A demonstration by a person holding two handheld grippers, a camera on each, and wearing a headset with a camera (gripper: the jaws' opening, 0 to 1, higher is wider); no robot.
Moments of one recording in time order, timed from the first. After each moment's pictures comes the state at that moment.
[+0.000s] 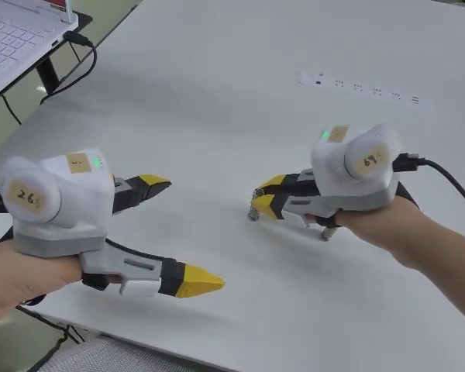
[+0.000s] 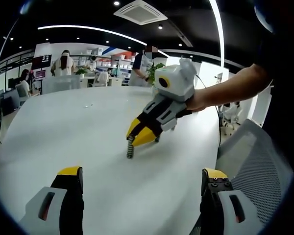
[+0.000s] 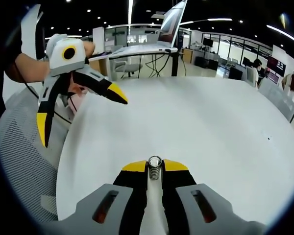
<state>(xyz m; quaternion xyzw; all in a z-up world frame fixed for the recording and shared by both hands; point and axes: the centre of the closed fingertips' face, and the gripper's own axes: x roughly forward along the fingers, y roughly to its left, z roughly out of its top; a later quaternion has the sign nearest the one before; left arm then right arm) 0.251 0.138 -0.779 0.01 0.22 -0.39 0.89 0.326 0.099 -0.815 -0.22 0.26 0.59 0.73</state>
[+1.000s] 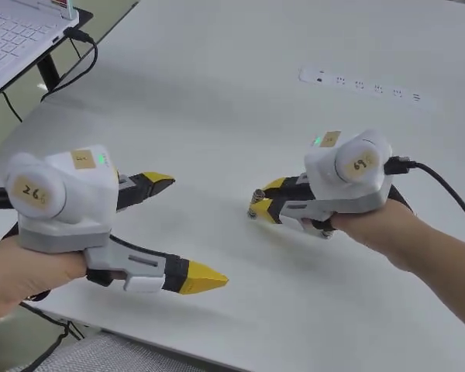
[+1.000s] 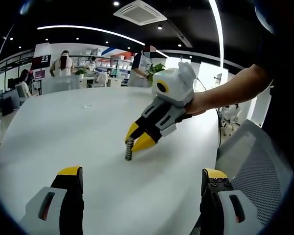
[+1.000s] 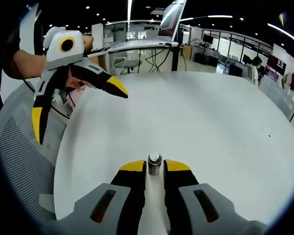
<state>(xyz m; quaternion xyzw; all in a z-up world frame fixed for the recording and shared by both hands) 0.253 0.134 -0.777 0.01 0.22 -0.39 0.89 0.325 0.096 -0.818 -0.24 0.26 0.58 0.73</state>
